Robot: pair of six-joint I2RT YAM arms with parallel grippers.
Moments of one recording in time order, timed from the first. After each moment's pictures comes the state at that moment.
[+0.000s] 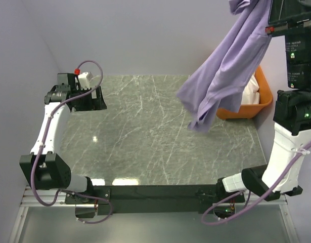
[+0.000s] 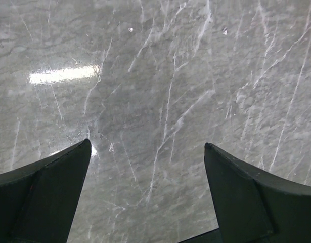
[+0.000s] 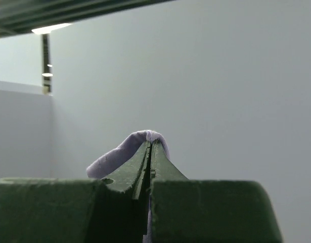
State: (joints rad) left arm 0.06 1.41 1.37 -0.84 0.34 -0.03; right arm 0.17 1.42 2.46 -0.16 -0.18 0.15
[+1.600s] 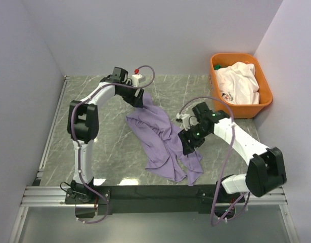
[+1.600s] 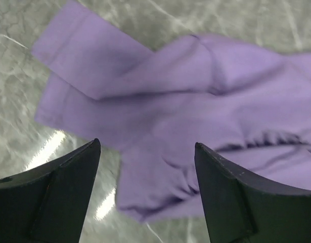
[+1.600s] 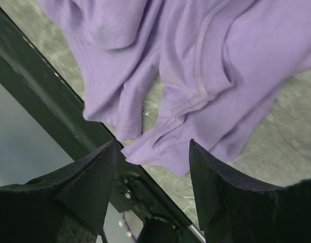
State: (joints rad) left arm -0.26 2.14 1.78 -0.61 0.60 0.32; right arm 0.38 1.31 0.99 -0.98 -0.49 -0.28
